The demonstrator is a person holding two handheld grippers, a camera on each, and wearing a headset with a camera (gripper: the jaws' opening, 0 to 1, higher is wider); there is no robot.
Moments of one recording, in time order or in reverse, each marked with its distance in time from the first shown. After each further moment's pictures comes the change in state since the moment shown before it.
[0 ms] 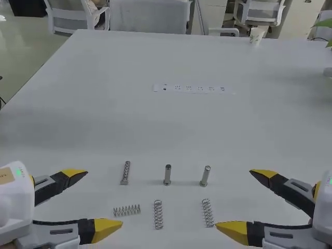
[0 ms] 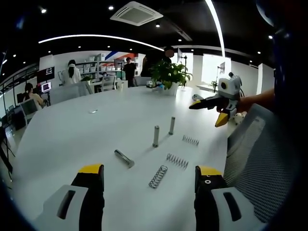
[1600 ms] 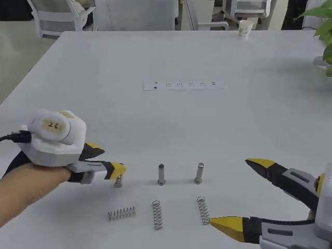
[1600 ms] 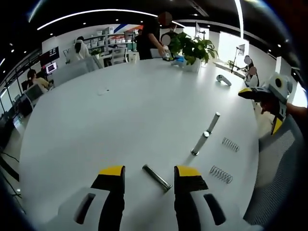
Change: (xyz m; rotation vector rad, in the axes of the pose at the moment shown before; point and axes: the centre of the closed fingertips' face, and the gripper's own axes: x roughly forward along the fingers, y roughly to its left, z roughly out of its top) left arm 0.084 0.067 0.007 -0.032 0.297 0.106; right arm -0.011 0.011 0.024 -0.026 -0.049 -0.029
